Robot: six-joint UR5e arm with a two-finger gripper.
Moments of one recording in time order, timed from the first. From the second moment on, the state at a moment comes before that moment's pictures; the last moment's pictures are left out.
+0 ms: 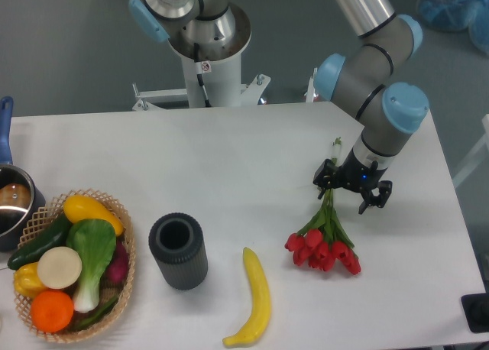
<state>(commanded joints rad) 2.79 -2.05 -1.72 -0.97 1.31 1.12</state>
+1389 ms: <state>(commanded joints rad) 2.74 -2.10 -1.67 -1.06 1.31 1.08</state>
